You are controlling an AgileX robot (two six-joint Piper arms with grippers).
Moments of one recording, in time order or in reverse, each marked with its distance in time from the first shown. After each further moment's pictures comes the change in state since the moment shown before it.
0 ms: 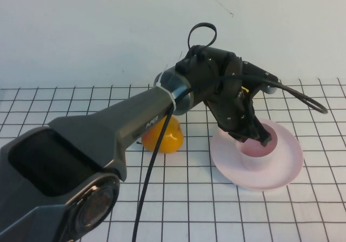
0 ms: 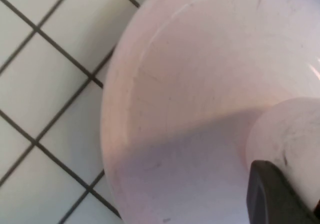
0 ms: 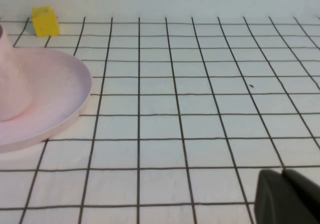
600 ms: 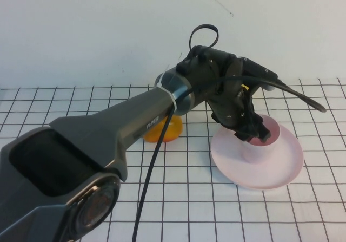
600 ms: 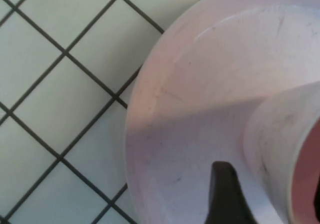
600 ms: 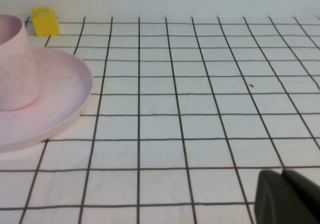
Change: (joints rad) right arm 0.000 0.000 0.000 0.000 0.000 0.000; left arm 0.000 0.008 -0.005 0.042 -0.059 -0.022
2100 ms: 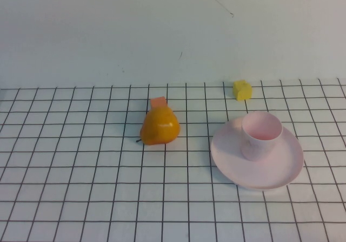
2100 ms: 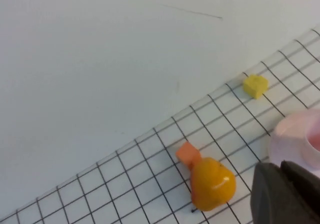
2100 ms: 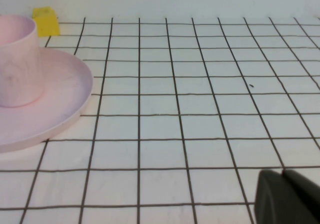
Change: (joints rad) right arm 0.000 0.000 0.000 0.000 0.000 0.000; left arm 0.000 -0.855 -0.004 0.432 0.401 -0.252
